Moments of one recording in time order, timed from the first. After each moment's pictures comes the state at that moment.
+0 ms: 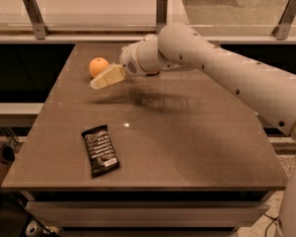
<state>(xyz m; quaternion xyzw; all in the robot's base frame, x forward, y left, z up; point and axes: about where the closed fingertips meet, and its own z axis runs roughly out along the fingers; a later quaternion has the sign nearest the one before) 0.698 0.110 0.870 -0.47 0.71 0.24 0.47</state>
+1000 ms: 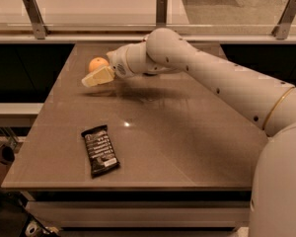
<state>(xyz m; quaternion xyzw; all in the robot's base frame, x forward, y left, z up) 0.717 0.148 0.852 -0.47 0.70 0.27 0.47</state>
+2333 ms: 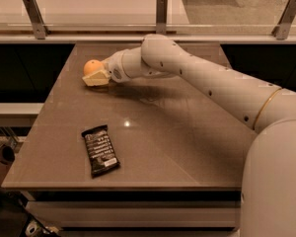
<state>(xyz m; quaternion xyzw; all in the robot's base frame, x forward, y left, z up) 0.719 0.164 0.834 -0.47 0.69 0.28 0.46</state>
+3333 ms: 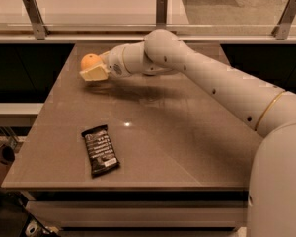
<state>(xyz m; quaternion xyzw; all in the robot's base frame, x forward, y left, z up) 0.713 0.167 0.858 -0.48 0.67 0.30 0.48</state>
